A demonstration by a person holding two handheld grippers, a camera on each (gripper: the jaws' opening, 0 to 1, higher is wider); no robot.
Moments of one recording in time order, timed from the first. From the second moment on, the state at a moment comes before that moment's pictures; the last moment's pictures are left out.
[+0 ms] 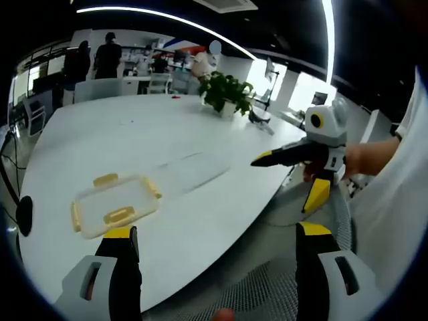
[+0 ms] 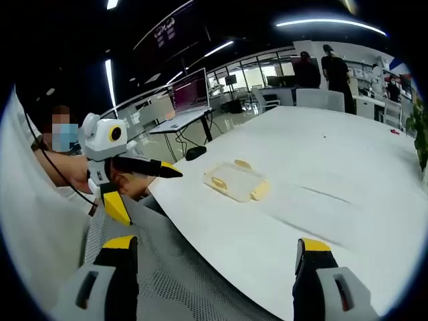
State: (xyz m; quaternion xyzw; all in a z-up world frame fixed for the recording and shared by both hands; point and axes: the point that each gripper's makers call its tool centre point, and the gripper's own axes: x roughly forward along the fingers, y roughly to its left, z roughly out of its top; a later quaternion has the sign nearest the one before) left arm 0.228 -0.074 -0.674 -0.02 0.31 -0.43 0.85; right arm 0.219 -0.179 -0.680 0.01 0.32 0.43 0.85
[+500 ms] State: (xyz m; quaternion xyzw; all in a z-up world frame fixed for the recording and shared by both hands) left arm 0.228 -0.074 -0.673 -0.02 0.31 -0.42 0.85; right arm 0.221 -0.180 -0.678 0.02 0.31 0.42 0.85
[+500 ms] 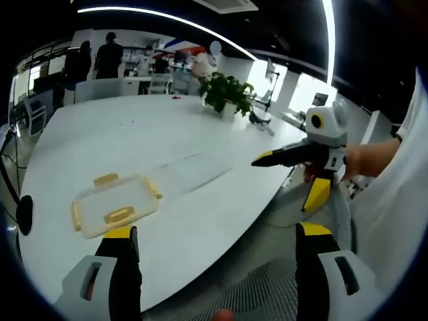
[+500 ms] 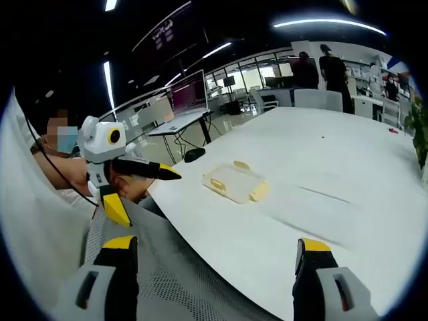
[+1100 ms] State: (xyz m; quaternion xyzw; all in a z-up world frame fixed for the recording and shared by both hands) left arm 0.229 -0.074 -0.671 -0.02 0.30 -0.42 0.85; right arm 0.222 -0.179 -0.675 0.01 0.30 0.42 0.86
